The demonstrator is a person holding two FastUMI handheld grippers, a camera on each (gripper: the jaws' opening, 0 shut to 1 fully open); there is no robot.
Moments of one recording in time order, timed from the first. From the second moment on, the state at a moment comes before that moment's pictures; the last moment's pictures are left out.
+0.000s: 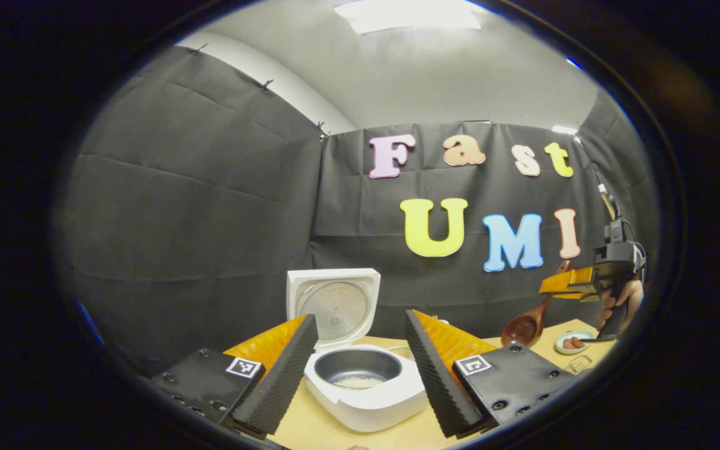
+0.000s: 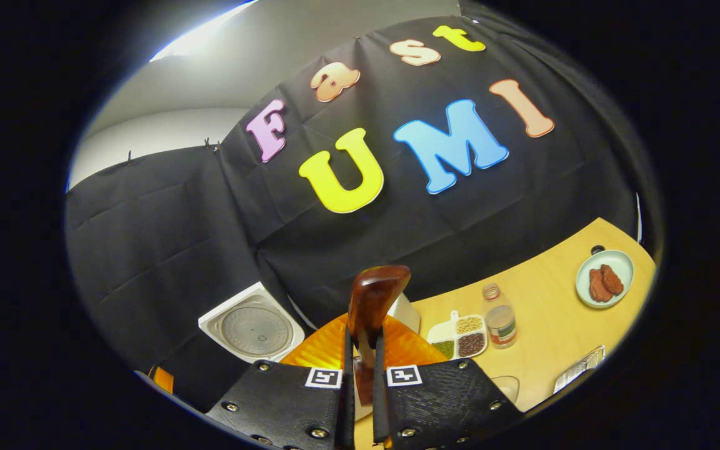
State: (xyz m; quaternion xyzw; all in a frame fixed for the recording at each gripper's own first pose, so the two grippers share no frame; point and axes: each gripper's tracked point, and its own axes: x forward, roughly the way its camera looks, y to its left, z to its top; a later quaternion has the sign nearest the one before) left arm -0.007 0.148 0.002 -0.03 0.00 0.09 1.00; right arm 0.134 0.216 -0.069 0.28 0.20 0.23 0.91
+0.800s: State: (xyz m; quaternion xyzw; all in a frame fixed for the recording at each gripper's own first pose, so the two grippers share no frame) left arm 0.014 0.053 0.021 -0.04 -0.01 0.04 1.00; right arm 0.105 0.026 -0.133 0.22 0.21 0.10 0.95
